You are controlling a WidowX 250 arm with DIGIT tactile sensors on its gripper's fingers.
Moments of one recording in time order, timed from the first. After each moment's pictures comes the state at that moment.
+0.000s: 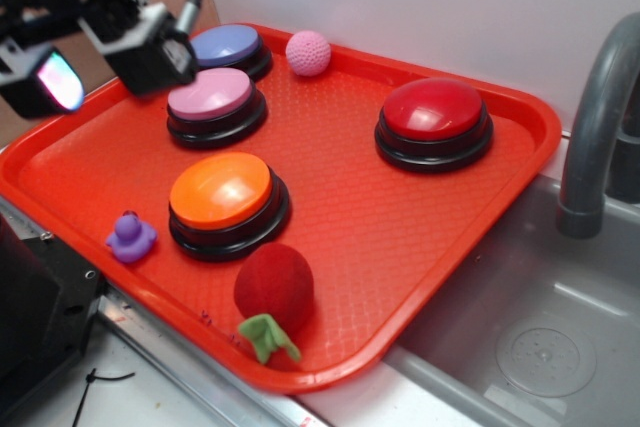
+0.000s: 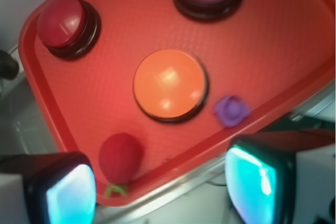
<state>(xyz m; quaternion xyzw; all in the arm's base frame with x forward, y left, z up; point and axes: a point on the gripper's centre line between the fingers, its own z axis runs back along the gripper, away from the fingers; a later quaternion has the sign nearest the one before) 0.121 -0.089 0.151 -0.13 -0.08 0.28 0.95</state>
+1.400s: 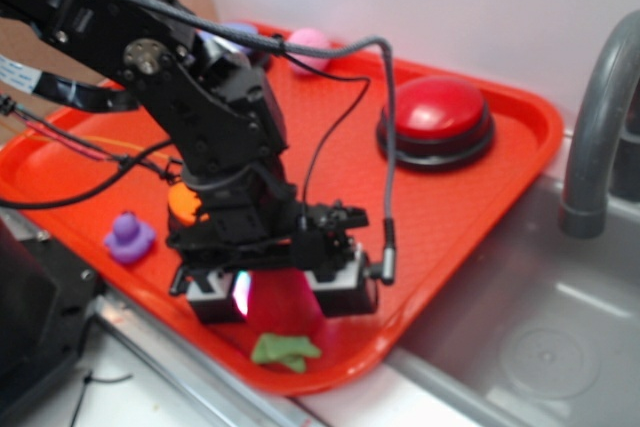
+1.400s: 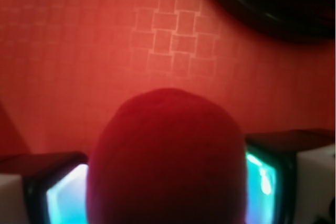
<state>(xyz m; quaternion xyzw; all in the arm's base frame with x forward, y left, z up) 0.142 -0.160 0.024 -0.09 -0.02 0.32 0.94</state>
